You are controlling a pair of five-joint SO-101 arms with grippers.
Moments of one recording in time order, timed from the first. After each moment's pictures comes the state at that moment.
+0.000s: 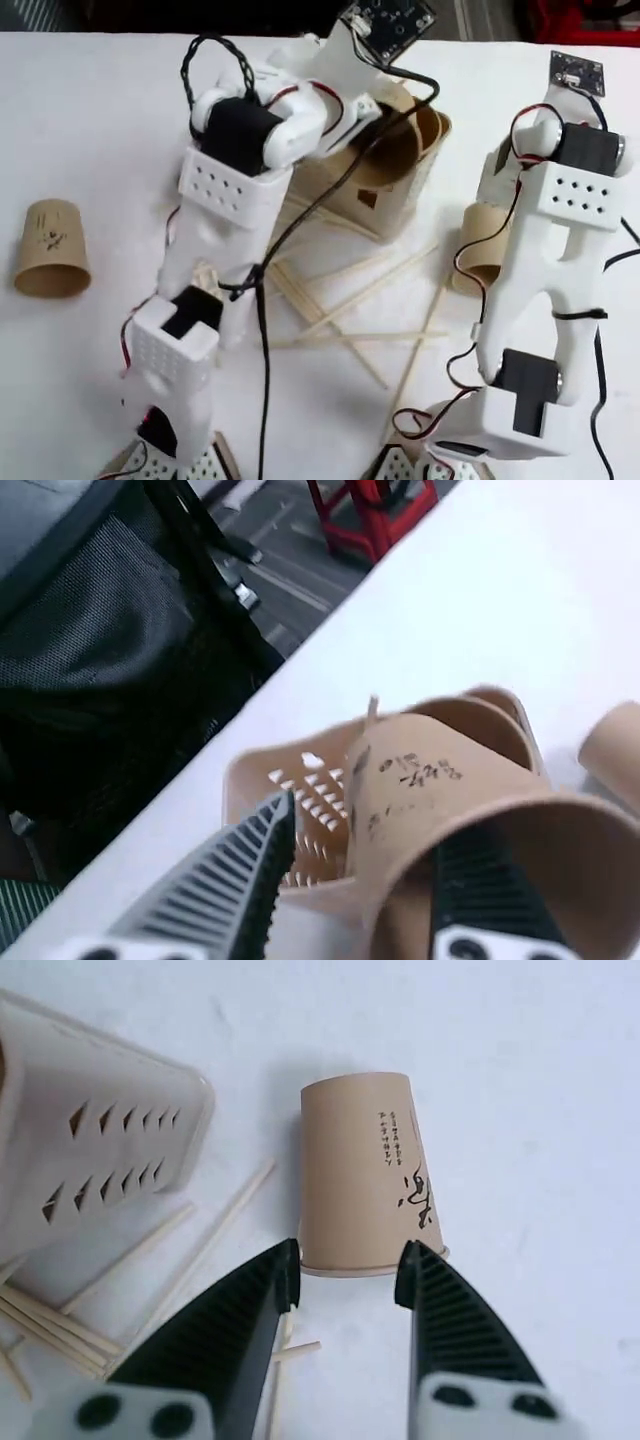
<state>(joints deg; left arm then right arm) 24.6 27.1 -74.1 89.6 -23.9 11.7 -1.5 -16.6 97.9 -0.3</state>
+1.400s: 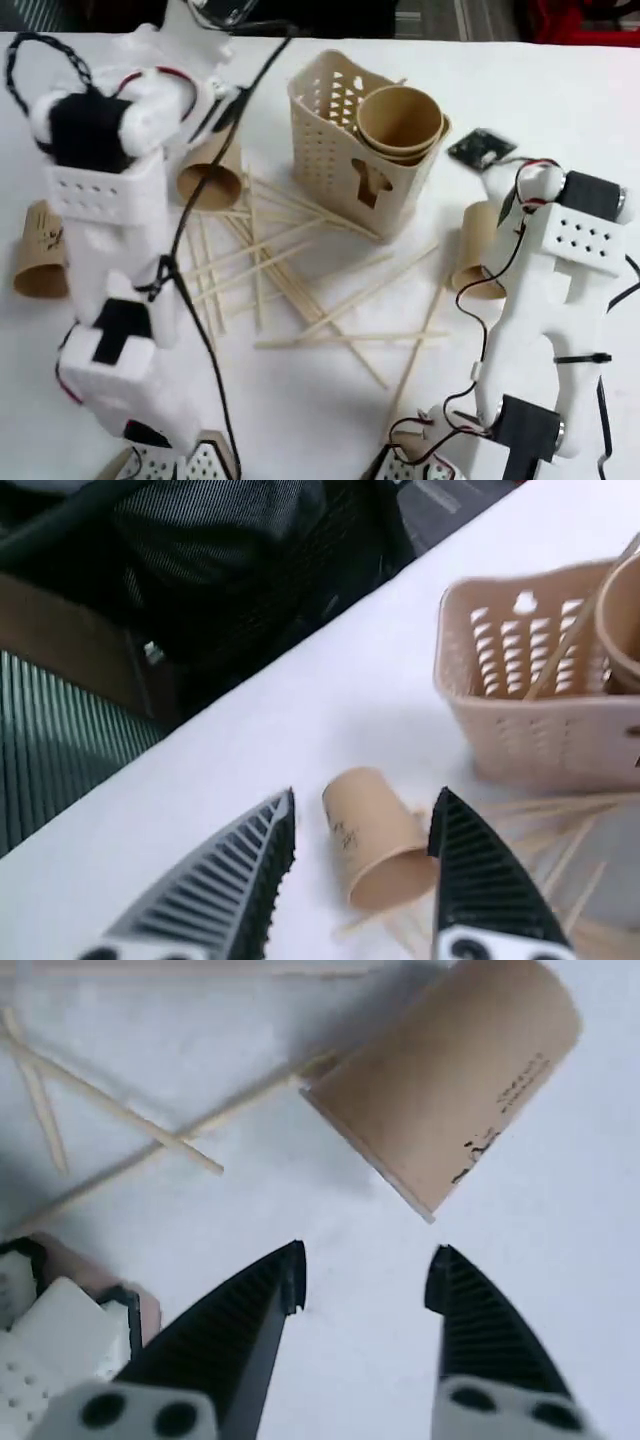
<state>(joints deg) 3.0 12.6 -65.4 102.3 -30.0 16.4 -14.4 8.7 97.7 60.9</state>
